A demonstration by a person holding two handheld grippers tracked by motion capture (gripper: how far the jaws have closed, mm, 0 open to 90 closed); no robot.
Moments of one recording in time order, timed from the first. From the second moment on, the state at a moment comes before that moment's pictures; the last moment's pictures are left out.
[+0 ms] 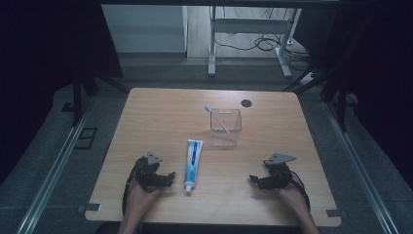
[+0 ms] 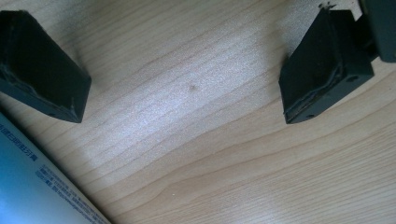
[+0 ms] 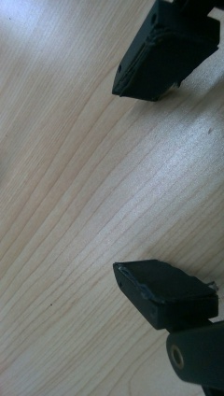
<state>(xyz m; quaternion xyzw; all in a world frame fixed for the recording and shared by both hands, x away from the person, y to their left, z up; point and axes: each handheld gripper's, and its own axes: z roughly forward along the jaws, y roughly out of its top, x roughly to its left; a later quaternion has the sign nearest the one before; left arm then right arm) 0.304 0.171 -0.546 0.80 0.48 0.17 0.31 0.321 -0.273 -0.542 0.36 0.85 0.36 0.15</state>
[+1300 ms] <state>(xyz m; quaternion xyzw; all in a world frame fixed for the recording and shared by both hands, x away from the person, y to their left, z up) 0.292 0.145 -0.510 0.81 0.44 0.13 0.37 0.318 -0.275 -0.542 0.37 0.84 0.36 0.15</state>
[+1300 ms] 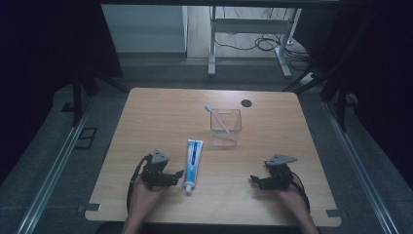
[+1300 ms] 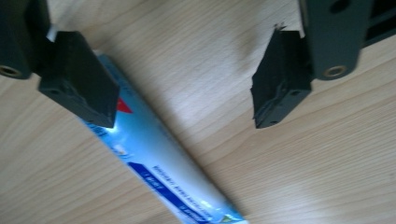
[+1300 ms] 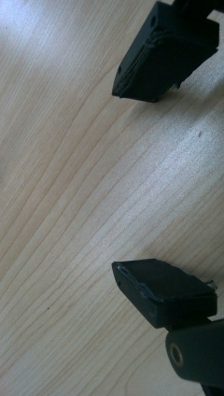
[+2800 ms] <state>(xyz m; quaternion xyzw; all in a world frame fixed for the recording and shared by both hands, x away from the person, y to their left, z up) 0.290 0.094 -0.515 0.87 0.35 0.04 0.34 0.318 -0.275 -0.542 0.37 0.84 0.36 0.16</state>
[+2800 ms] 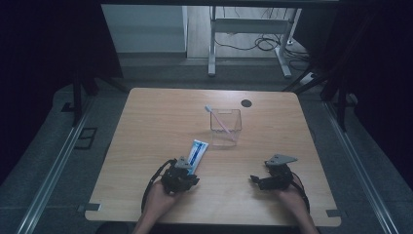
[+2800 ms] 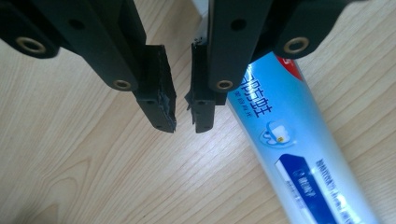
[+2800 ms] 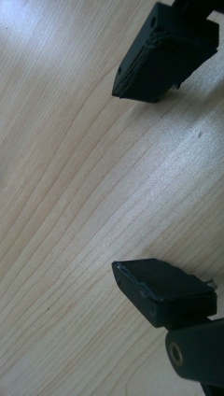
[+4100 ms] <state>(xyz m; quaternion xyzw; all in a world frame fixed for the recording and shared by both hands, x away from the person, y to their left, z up) 0.320 0.105 -0.493 0.88 0.37 0.08 0.28 0.318 -0.275 -0.542 0.37 0.84 0.36 0.16</state>
